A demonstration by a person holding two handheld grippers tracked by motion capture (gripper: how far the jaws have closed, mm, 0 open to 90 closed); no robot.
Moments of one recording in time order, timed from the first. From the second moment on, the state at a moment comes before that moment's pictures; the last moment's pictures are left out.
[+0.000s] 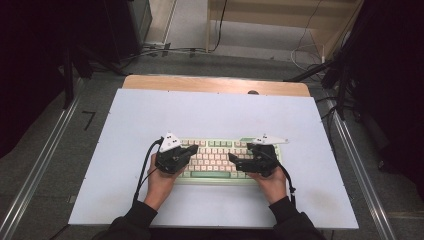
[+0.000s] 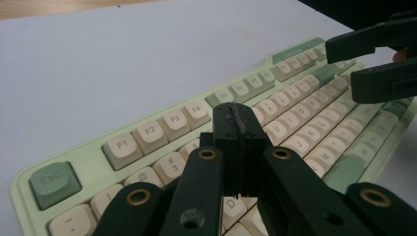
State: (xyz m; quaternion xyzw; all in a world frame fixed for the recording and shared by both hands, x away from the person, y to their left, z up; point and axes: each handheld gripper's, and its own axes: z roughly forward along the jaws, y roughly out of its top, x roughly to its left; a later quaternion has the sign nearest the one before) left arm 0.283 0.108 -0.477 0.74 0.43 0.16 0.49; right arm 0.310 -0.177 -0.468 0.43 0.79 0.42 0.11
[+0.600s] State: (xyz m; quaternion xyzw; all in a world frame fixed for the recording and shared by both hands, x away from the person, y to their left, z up) left arm 0.293 0.089 -0.489 0.78 0.44 0.15 0.43; right arm 0.310 -0.176 -0.469 0.43 0.79 0.42 0.11
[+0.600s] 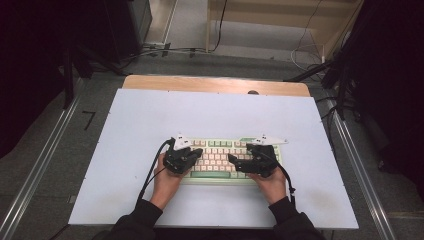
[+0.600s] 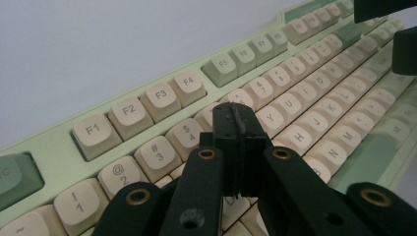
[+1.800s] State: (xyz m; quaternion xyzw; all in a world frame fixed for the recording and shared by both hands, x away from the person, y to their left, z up) left arm 0.284 0.127 -0.469 0.69 0.49 0.19 0.49; right arm 0.310 -0.176 -0.469 0.43 0.79 0.42 0.12
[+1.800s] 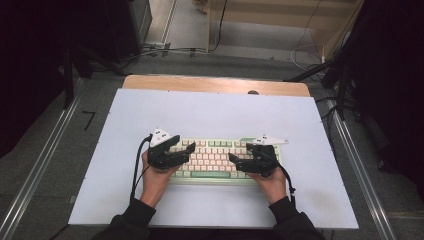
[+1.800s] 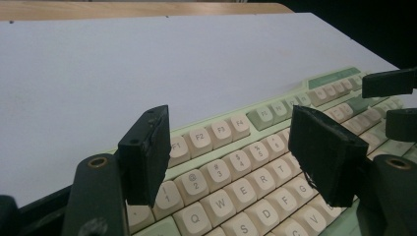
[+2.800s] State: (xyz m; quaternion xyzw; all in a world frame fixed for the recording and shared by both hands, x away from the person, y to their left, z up) left arm 0.273 0.144 -0.473 0.70 0.50 0.18 0.48; right arm 0.306 -0.170 -0.469 0.39 0.80 0.44 0.12
